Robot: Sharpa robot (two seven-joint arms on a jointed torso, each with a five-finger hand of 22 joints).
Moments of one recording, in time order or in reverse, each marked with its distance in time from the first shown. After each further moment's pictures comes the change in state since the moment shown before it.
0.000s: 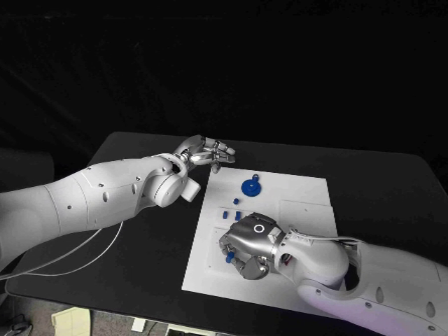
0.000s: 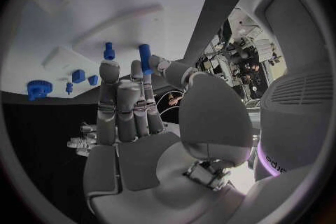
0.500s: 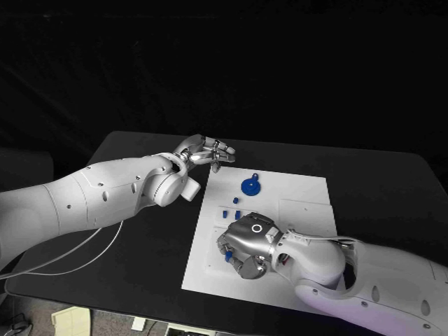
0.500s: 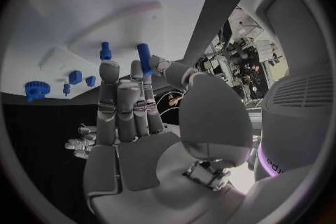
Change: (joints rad) left arm 0.000 0.001 0.000 -0.001 0.000 0.003 -0.002; left_hand 0.000 0.000 -0.002 0.002 0.000 -0.001 -0.001 0.000 0.000 -0.002 0.002 0.000 -0.001 0.000 0.000 0.000 0.001 0.000 0.000 0.000 0.000 0.000; right arm 0.001 0.010 -0.009 -0.008 0.004 -0.009 -0.009; right_hand -0.011 -0.011 -0.006 -0.006 0.001 0.000 0.003 0.001 0.004 -0.002 0.006 -0.001 0.002 0.000 0.000 0.000 -0.003 0.000 -0.002 0.002 0.000 0.000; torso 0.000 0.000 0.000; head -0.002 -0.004
